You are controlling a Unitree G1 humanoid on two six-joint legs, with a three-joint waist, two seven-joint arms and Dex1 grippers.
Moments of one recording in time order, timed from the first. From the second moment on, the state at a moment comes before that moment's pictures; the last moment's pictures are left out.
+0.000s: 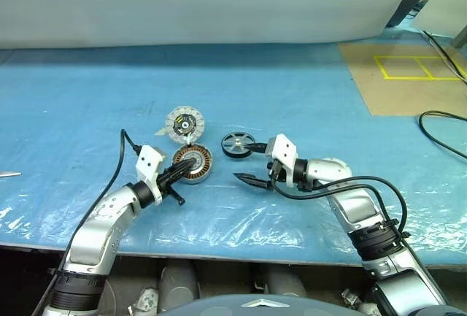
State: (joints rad) left arm 0.01 0.39 0.04 -0.22 -0.42 0.33 -0.68; right arm -0.32 -0.44 0.26 -0.03 0.16 0.21 0.91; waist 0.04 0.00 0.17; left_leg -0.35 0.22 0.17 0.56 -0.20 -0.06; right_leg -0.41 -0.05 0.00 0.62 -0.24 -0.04
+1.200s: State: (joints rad) left arm -0.03 0.45 0.05 -0.16 -0.32 0.15 -0.72; right arm -0.43 -0.40 0.22 -0.06 0.21 0.36 0.89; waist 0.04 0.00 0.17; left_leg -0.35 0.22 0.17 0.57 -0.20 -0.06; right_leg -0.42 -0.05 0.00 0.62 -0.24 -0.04
